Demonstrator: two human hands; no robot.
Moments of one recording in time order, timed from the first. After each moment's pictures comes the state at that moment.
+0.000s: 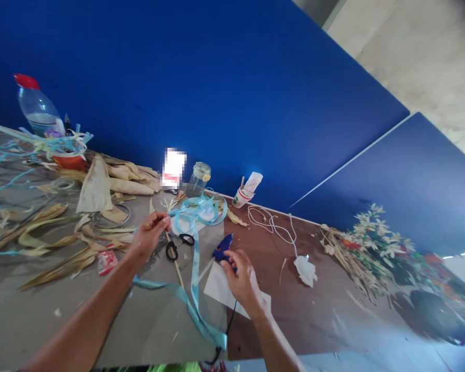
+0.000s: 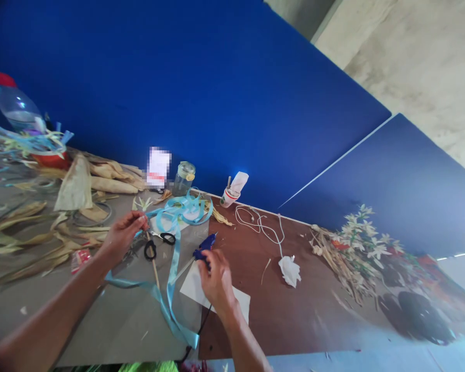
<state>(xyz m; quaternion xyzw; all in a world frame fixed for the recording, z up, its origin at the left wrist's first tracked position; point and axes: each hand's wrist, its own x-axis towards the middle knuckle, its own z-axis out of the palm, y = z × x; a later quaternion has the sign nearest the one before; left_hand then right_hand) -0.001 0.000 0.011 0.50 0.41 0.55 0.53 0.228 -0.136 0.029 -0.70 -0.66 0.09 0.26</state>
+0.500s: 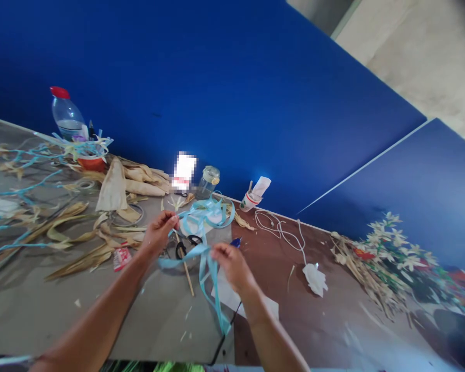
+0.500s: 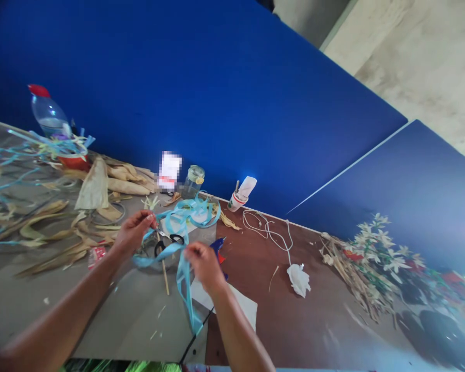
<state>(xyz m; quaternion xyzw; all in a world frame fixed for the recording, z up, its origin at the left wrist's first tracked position) -0.006 0.001 0.012 0.46 0.38 0.59 0.54 0.183 -0.094 0.051 -0.58 -0.51 0.47 0.43</state>
